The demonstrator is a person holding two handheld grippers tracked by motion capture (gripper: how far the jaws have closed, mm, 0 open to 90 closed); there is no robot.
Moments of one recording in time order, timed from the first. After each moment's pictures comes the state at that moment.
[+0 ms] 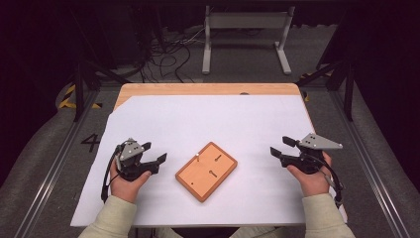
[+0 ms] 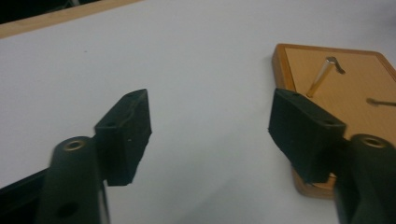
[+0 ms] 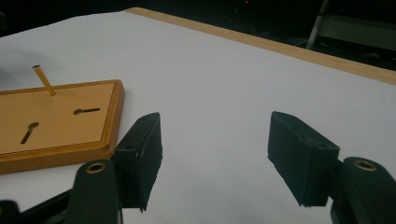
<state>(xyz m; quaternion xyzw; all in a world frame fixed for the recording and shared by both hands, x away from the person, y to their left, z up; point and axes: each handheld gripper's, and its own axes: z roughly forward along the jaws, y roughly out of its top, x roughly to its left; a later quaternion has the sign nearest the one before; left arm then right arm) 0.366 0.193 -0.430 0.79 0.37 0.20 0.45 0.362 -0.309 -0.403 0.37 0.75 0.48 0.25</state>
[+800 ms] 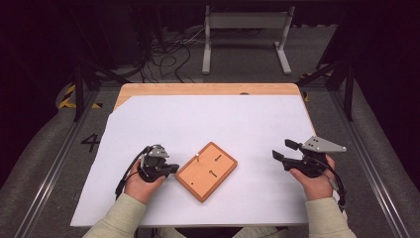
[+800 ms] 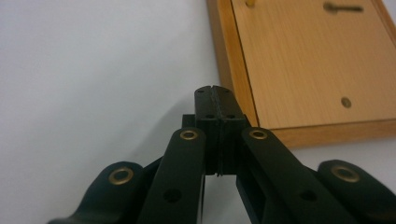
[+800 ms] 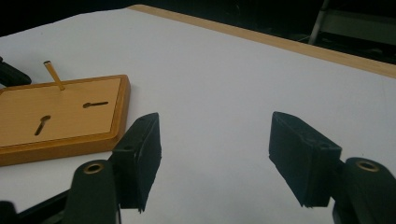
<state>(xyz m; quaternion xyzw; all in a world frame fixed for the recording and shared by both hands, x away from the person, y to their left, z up) 0.380 0.150 -0.453 0.88 0.33 0.04 0.34 0.351 -0.313 -0.400 0.38 0.76 0.48 0.24</state>
